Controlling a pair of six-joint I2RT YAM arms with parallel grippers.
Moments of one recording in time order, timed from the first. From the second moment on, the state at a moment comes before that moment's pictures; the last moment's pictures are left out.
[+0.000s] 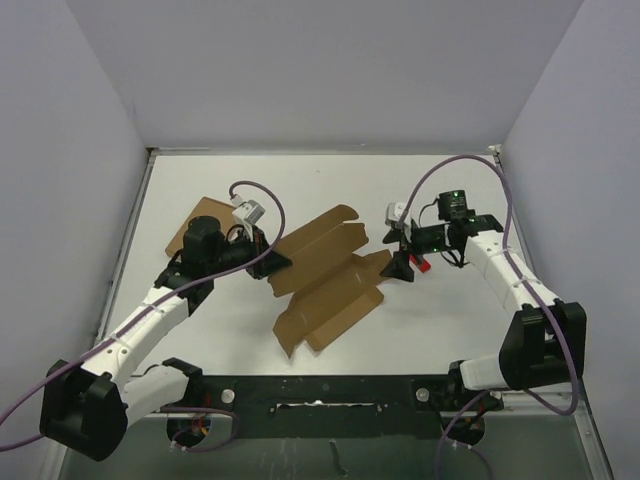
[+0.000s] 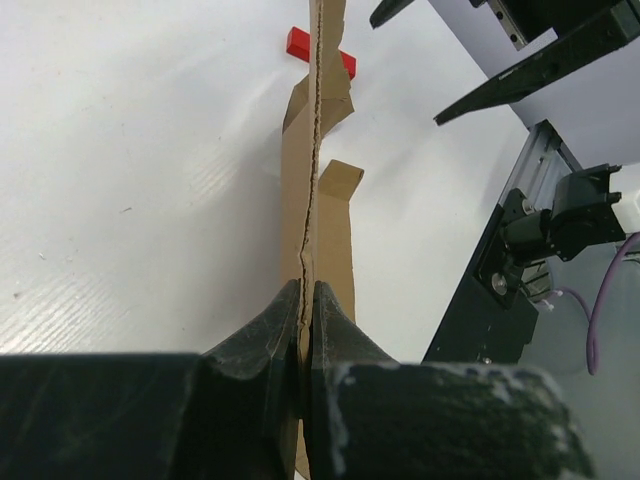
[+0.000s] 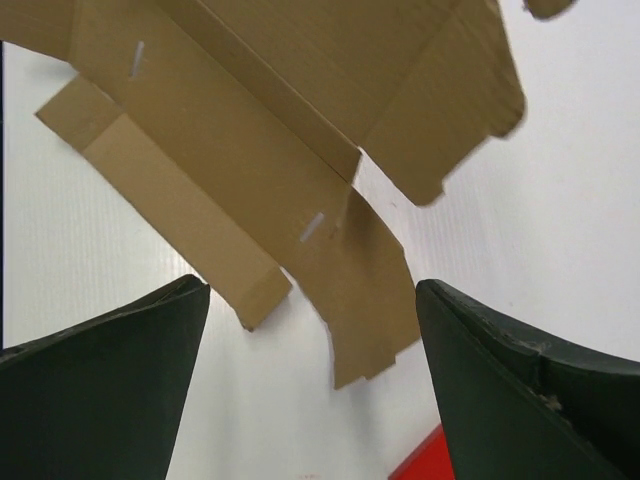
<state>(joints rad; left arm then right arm) -0.39 1.06 0.68 0.01 0.68 -0.35 0.13 1.38 1.03 -0.73 -0.97 -1.04</state>
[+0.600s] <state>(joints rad) -0.39 1.06 0.79 -0.09 0.69 -0.25 0.15 1.69 1.30 -0.91 -0.89 -1.15</state>
